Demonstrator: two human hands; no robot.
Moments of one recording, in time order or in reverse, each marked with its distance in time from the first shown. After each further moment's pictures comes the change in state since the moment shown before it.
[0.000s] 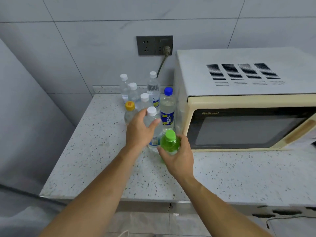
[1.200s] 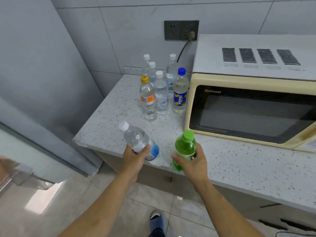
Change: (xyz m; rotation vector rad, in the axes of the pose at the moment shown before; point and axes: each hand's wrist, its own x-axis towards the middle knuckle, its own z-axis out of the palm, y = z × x) left_hand -0.199 -0.050 0.017 -0.591 0.137 -0.603; right_hand -0.066 0.067 -0.087 0.307 -0.339 0.154
